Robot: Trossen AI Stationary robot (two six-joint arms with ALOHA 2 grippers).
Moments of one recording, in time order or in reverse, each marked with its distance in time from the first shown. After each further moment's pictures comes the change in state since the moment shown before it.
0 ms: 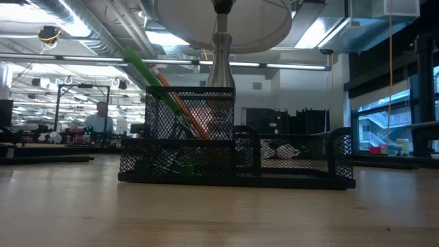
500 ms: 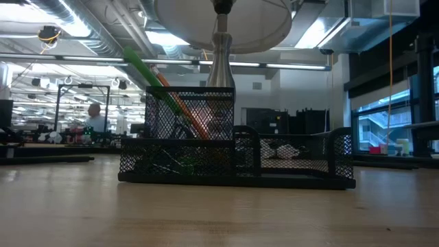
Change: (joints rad) left arm -0.231 -0.003 0.036 -0.001 -1.017 0.934; right arm -0.007 0.000 0.000 -0.001 0.000 0.064
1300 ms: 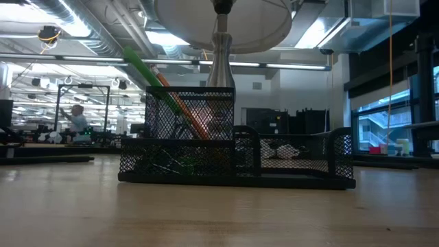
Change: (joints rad) left arm -0.012 0.072 0.229 -0.577 0.069 0.237; right arm -0.061 0.000 0.000 -0.001 0.000 0.153
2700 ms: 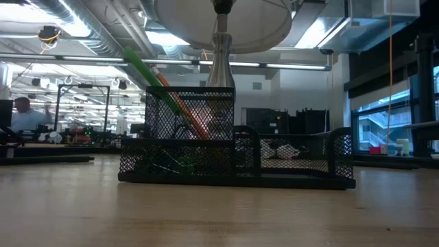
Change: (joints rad) left arm 0.113 -0.025 0.066 0.055 0.261 0.413; right arm 0.000 0.000 0.000 0.033 -0.138 0.260
